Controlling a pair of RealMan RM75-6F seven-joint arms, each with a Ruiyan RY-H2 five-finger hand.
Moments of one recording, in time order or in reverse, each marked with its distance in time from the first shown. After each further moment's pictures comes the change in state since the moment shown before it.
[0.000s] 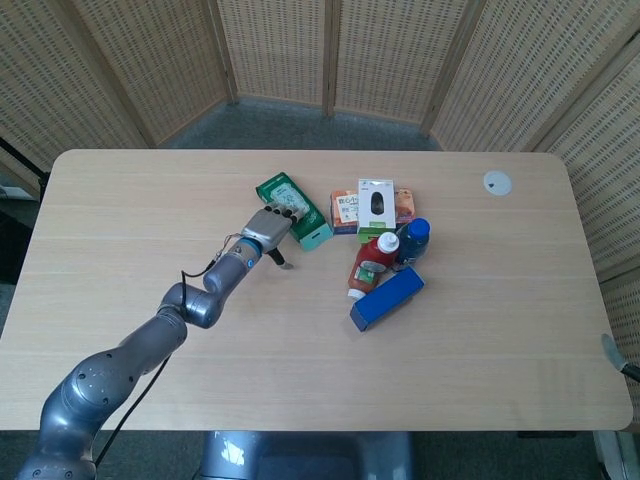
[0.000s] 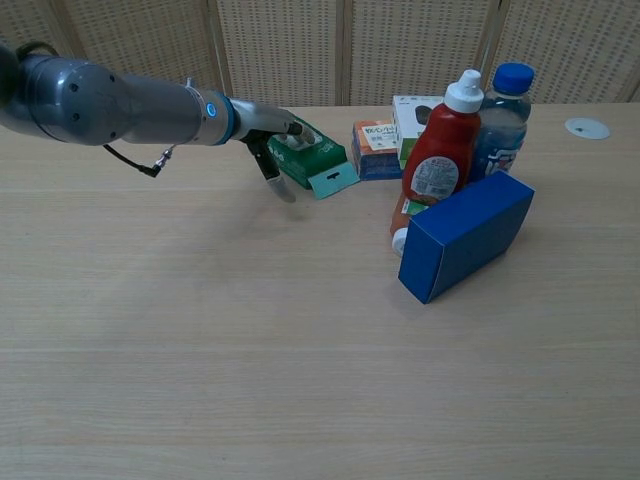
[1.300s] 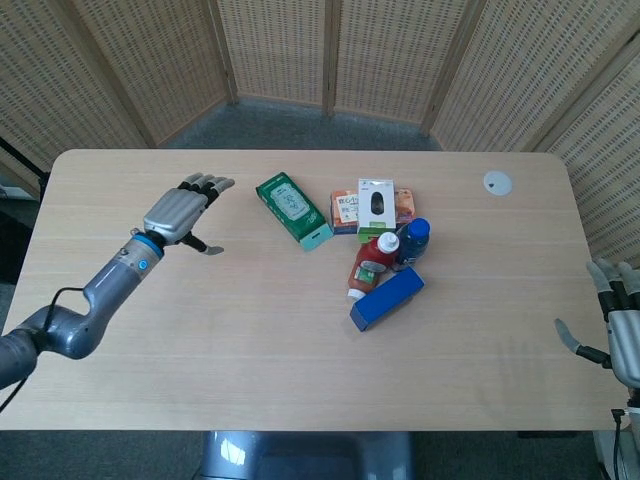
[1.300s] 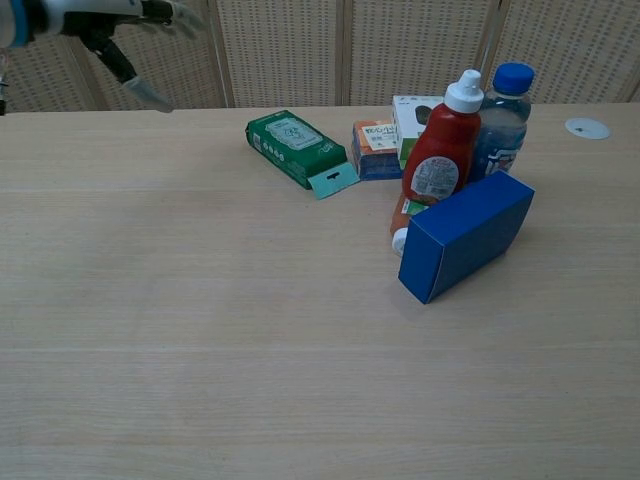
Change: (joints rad) left arm 0.333 0.614 -0.018 -0.790 0.076 0.371 -0.047; right arm 0.093 -0.035 0.004 -0.031 -0.059 -0.026 -0.087
